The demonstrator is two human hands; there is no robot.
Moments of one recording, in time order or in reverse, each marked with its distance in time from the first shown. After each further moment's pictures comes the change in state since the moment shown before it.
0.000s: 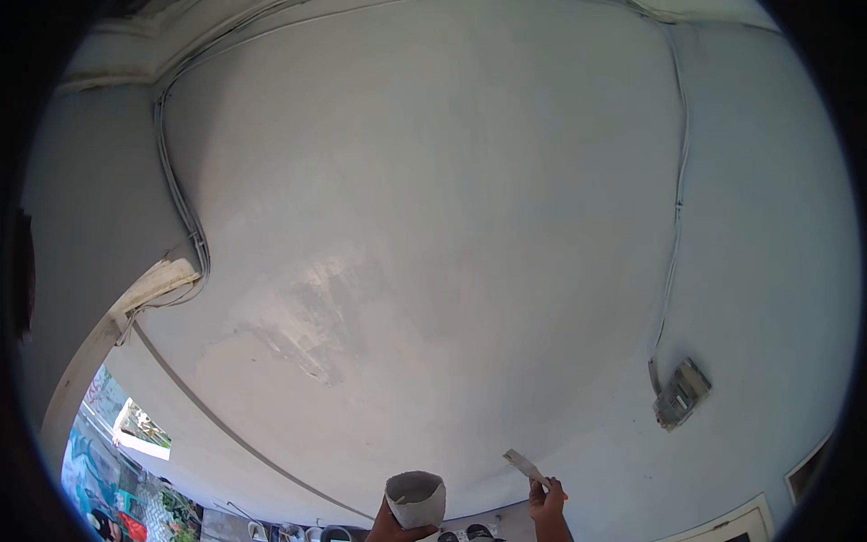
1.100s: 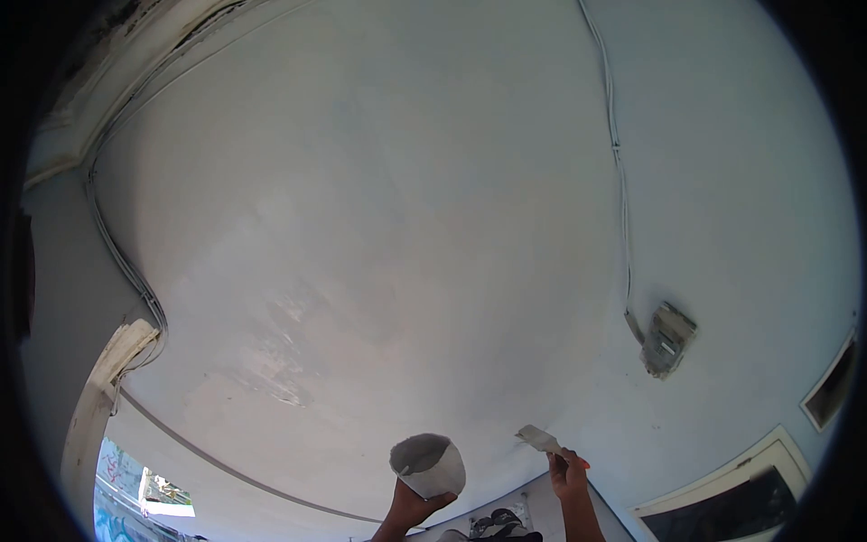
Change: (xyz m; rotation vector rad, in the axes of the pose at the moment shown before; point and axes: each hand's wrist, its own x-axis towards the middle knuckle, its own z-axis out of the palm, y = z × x) left_hand 0.075 0.018 0.050 0.147 -0.258 0.064; right_hand -0.010 -0.050 -0.017 -0.039 -0.211 -0.096
